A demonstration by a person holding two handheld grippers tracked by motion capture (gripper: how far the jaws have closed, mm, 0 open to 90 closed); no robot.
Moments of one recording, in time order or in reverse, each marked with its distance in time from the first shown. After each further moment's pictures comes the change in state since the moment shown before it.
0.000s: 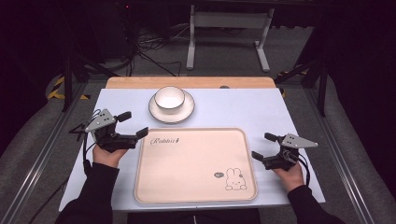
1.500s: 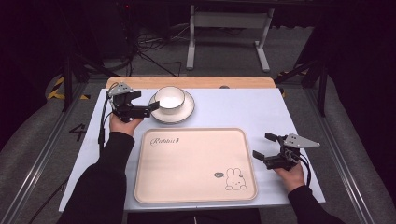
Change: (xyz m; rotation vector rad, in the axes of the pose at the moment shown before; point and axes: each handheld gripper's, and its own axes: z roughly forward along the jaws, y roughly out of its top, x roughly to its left) left arm 0.045 0.039 0.076 0.081 0.078 -0.095; right arm -0.003 -0.001 -0.003 -0.027 0.021 0.020
